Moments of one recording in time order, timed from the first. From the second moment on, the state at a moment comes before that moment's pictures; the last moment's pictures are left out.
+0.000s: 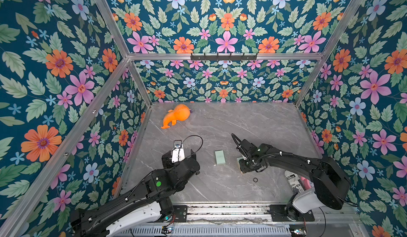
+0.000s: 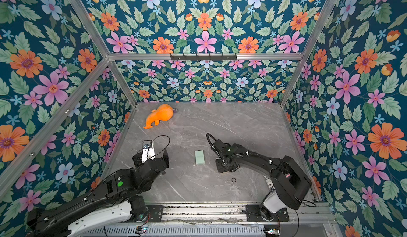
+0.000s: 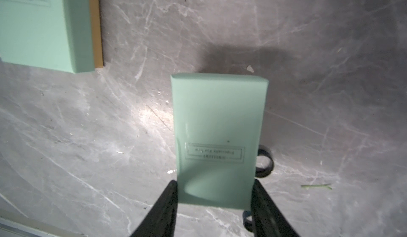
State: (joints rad) left arm -1.10 0.73 0.75 -0.85 -0.99 -0.68; right arm 0.78 1.52 0.93 -0.76 0.01 0.51
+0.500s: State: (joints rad) left arm -1.10 0.73 0.75 -0.85 -0.99 -0.68; right arm 0.78 1.54 0.94 -0.76 0.02 0.53
